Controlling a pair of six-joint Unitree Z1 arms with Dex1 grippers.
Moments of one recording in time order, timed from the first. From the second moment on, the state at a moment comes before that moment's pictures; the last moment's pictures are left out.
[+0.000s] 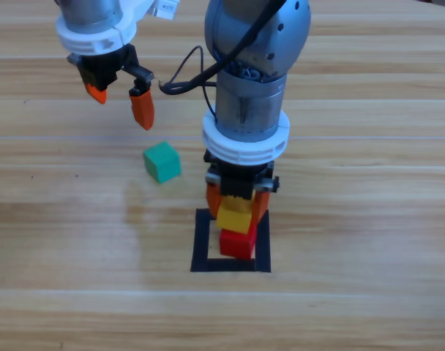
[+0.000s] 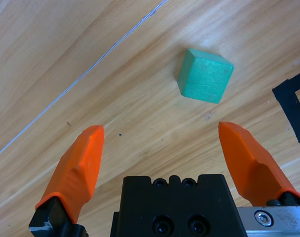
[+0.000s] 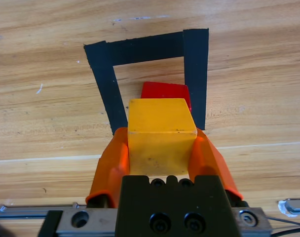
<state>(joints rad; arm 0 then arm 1) -0.41 2.32 -2.24 1.39 -0.01 0.17 0.95 2.57 -2.51 1.48 0.09 1.09</state>
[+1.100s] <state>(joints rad) -0.57 2.44 -2.29 1.40 0.04 0.05 0.83 1.57 -1.33 0.77 0.18 0.10</state>
